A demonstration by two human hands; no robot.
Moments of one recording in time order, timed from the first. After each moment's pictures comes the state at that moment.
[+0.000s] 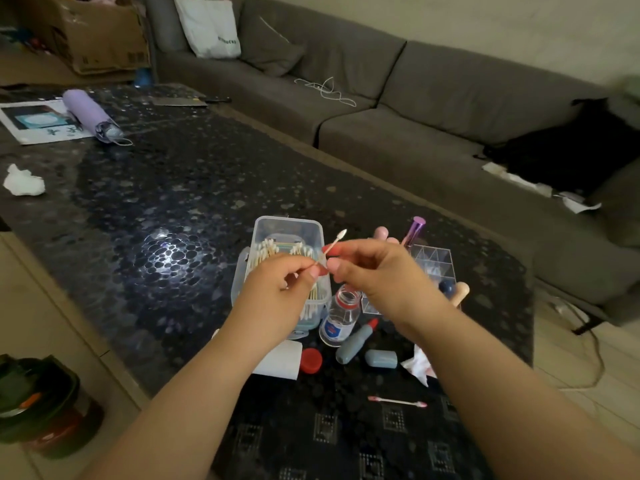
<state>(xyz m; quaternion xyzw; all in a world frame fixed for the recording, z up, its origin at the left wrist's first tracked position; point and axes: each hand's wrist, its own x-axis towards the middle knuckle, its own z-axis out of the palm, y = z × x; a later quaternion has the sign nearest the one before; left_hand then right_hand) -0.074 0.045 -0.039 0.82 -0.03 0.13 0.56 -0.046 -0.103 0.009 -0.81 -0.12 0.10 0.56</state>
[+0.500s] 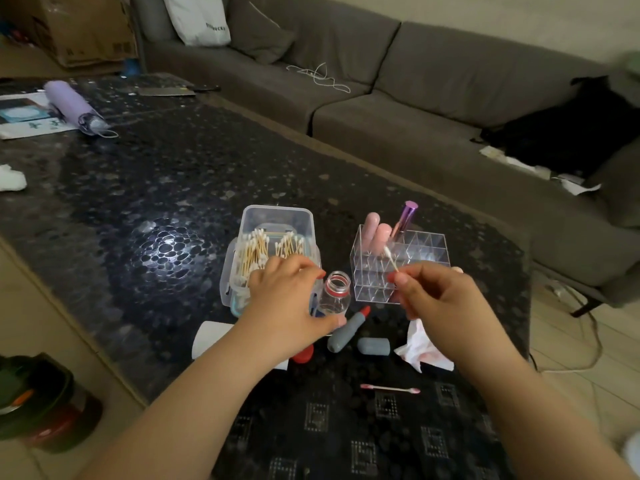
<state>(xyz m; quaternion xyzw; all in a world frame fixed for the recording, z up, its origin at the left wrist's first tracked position) -0.073 0.023 -0.052 0.97 -0.07 0.05 0.24 -0.078 -0.167 -0.006 -0.88 -0.03 -0.02 0.47</state>
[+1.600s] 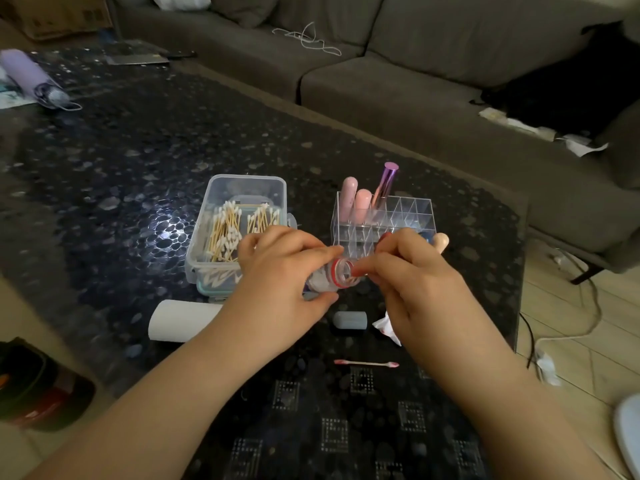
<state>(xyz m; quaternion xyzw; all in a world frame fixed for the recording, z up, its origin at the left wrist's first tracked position) -0.077 -0.006 -0.063 0.91 -0.18 0.23 0.29 -0.089 -0.183 -0.022 -0.91 -0.31 -0.22 0.18</state>
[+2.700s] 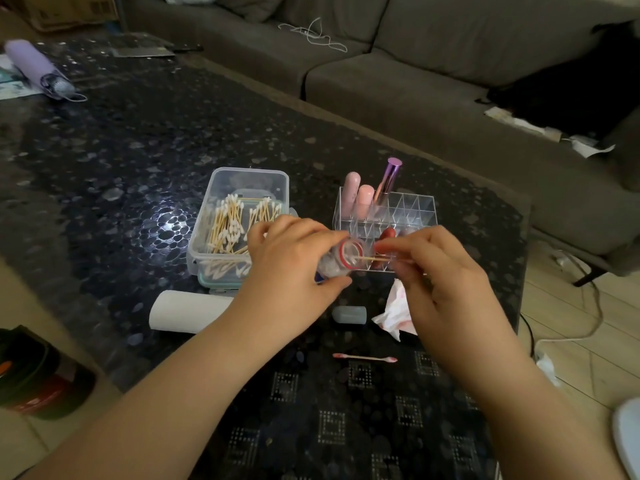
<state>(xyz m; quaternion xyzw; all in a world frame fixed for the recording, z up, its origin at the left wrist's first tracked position) -0.075 -0.018 -0.056 0.91 -0.15 0.25 0.29 -0.090 -0.197 -0.027 -0.91 -0.23 -0.19 0.29</state>
